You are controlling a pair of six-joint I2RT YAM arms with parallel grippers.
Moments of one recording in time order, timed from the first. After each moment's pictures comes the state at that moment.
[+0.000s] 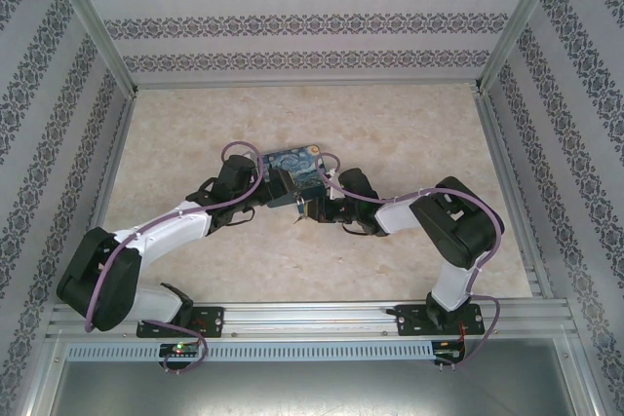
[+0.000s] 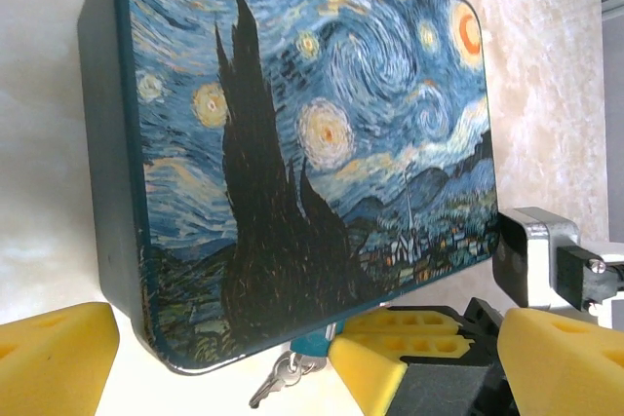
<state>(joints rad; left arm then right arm) -0.49 1.36 0.70 -0.06 0.11 -0.89 0.62 1.79 0.65 0.47 -0.49 0.70</state>
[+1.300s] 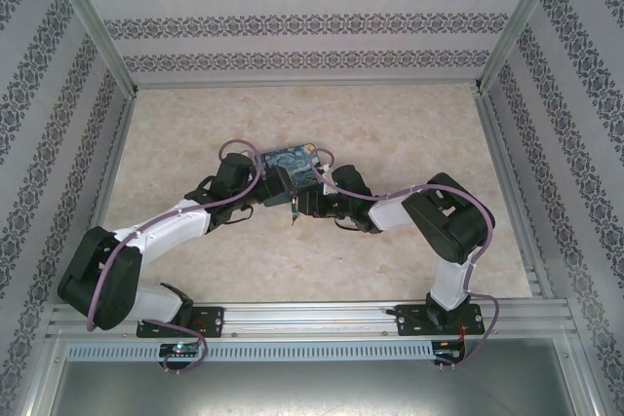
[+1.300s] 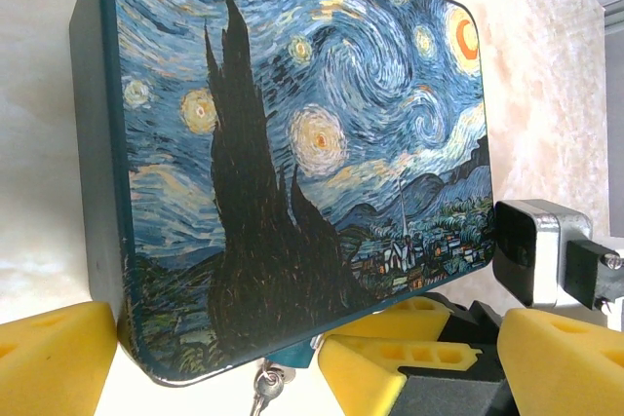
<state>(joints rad) -0.48 1.36 0.71 -0.06 0.12 -0.89 0.65 1.85 0.71 0.52 -0.48 0.74</state>
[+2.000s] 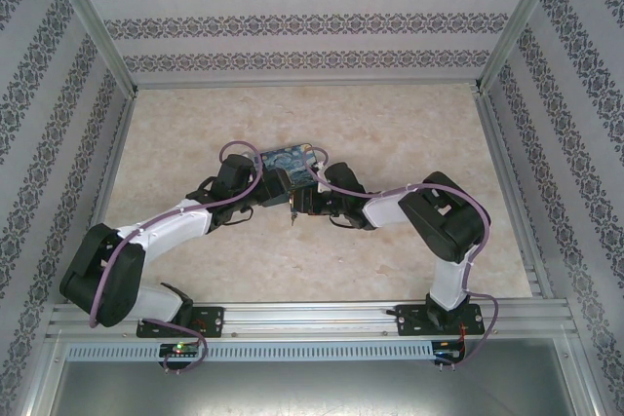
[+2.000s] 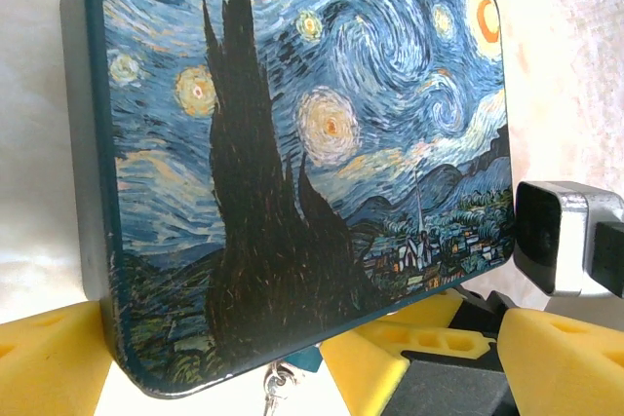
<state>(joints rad) -0.48 1.38 0.70 -0.05 0.12 -0.90 0.68 1.87 0.78 0.46 -0.41 0.73</state>
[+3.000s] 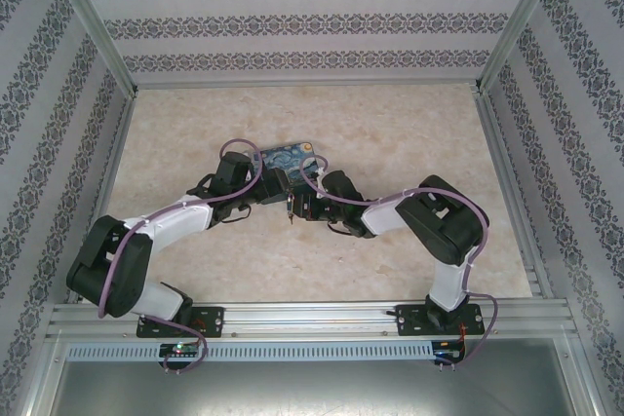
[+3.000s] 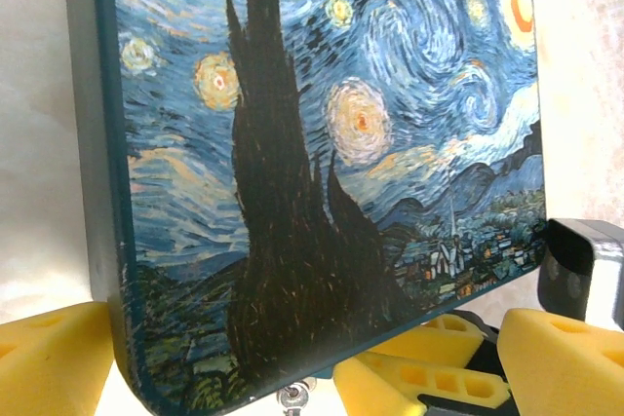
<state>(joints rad) -0.43 1.44 0.71 -0.03 0.17 -0.84 0.72 1.86 0.73 0.52 -0.32 0.77</state>
